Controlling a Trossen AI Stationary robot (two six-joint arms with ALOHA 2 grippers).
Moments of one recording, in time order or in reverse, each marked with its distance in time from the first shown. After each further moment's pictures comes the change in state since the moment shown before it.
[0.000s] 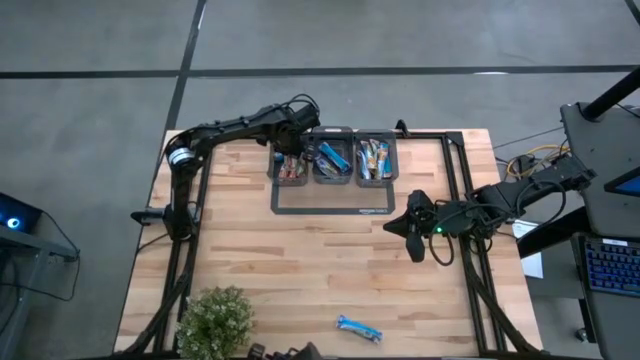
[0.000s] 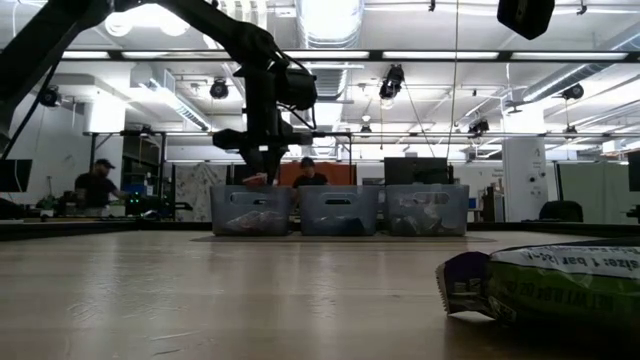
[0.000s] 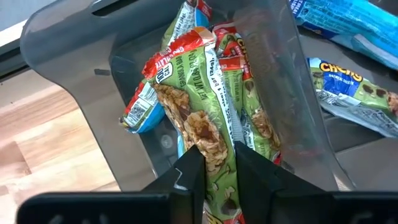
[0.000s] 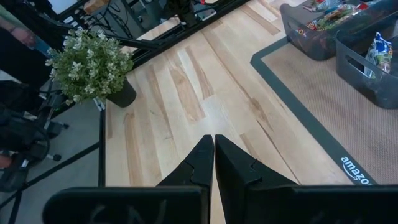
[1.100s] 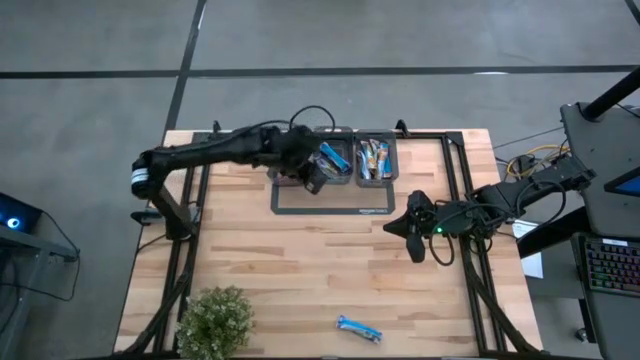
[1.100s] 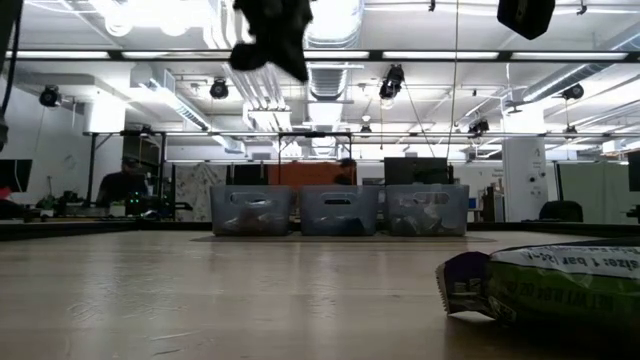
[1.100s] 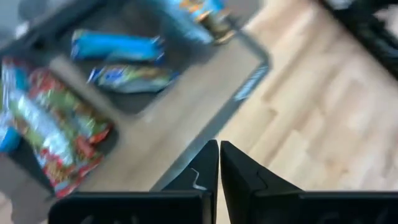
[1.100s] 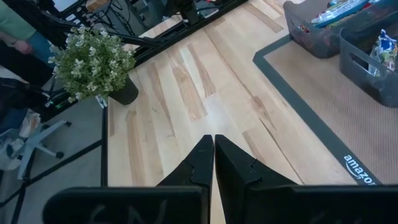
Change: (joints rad) left arm -0.351 -0.315 -0.001 0.100 0.095 0.062; right arm 0.000 0.000 0.000 0.000 -0.012 0.000
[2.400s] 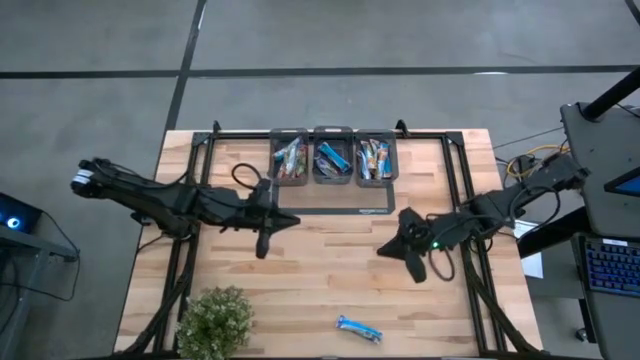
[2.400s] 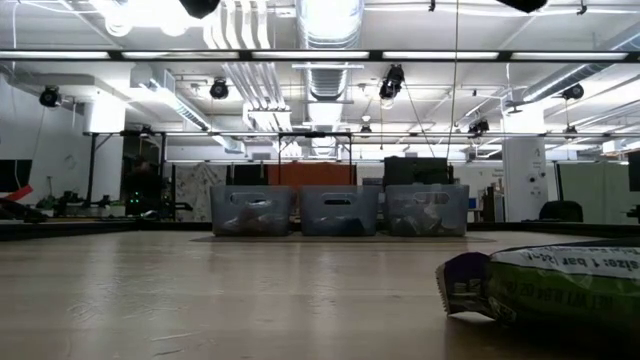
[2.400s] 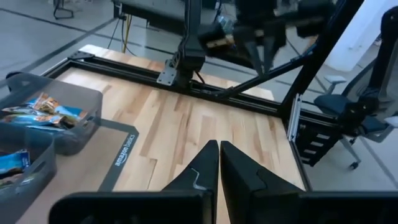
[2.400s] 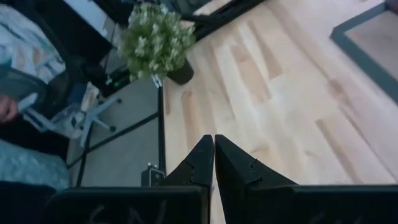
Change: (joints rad) left arm -0.471 -0.557 -0.700 0.811 -0.182 0.221; right arm 0.070 0.112 0.060 0.115 -0.140 0.050
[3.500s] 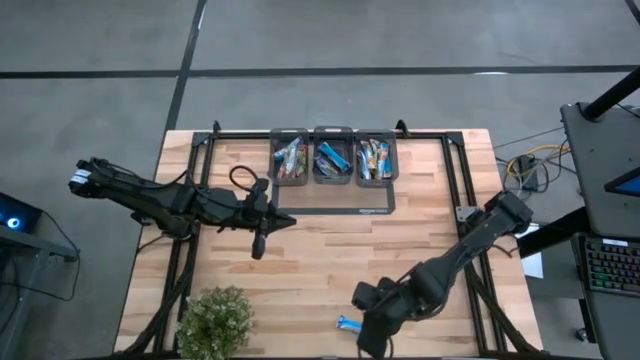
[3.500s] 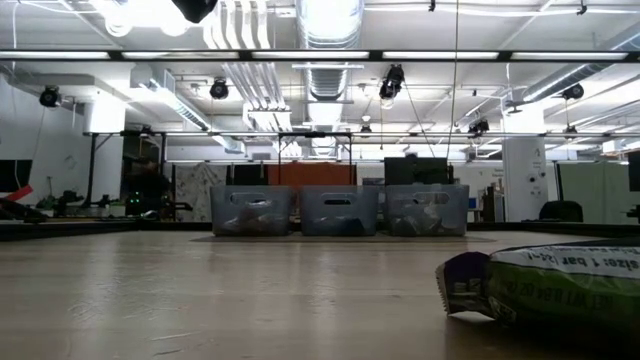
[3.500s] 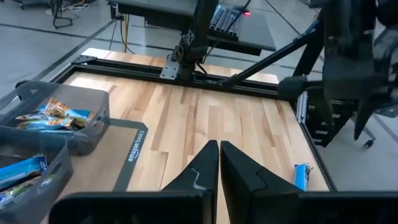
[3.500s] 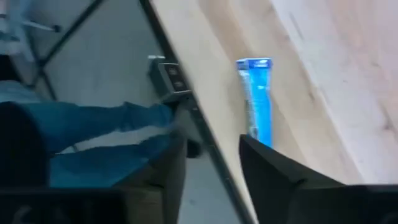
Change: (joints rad) left arm 0.000 -0.038 -0.043 -0.018 0.008 0.100; right arm 0.178 0.741 0.678 -0.465 -0.239 0.408
